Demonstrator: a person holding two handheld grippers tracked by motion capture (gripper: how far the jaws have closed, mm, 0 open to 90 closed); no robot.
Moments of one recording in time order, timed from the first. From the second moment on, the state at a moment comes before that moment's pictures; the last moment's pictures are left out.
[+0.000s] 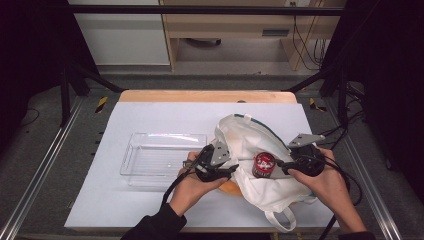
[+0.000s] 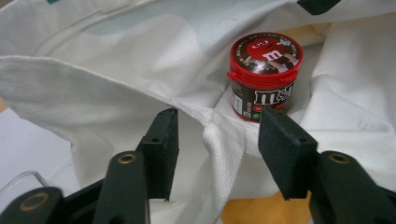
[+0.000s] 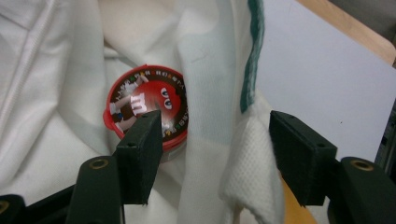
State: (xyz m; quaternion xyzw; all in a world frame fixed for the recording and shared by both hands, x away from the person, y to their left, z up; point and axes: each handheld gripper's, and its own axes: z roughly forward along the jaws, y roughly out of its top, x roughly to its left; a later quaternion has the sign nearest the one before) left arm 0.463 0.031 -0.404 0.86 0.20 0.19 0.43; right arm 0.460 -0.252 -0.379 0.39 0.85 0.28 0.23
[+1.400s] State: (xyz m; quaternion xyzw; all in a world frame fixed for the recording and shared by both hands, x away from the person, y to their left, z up) left arm 0.457 0.051 -0.424 0.88 0.20 0.16 0.40; right arm 0.512 -0.298 -0.394 0.46 0.81 0.28 0.24
